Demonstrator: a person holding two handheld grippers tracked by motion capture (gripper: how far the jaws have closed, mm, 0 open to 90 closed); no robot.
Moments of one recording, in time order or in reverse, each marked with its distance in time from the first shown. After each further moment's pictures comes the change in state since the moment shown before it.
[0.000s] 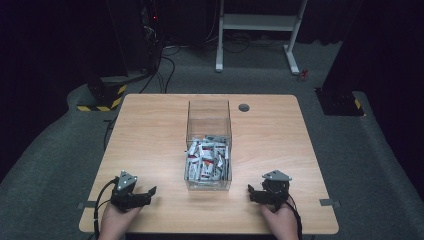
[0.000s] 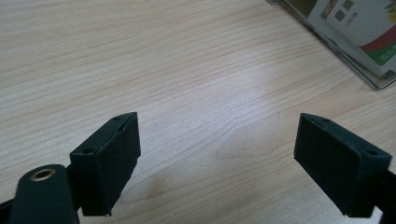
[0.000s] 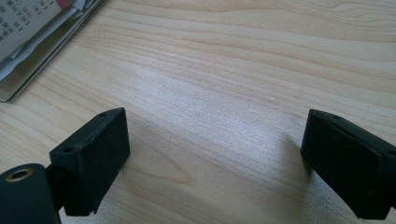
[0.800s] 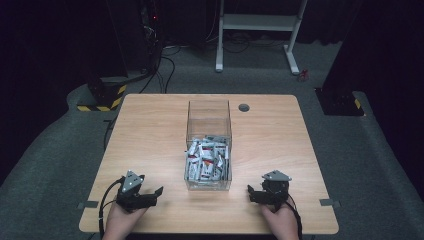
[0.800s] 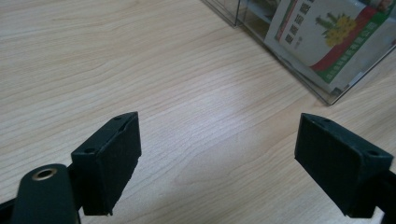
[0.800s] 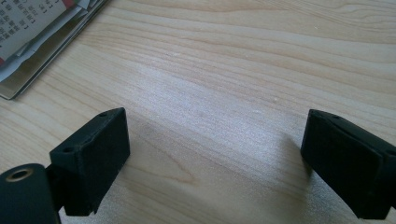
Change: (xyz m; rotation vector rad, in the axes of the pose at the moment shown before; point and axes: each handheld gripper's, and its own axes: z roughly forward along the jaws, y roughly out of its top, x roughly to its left) left arm -0.020 0.011 -0.002 -0.059 -0.060 0.042; right arm 0.001 0.000 0.000 0.000 0.011 -0.009
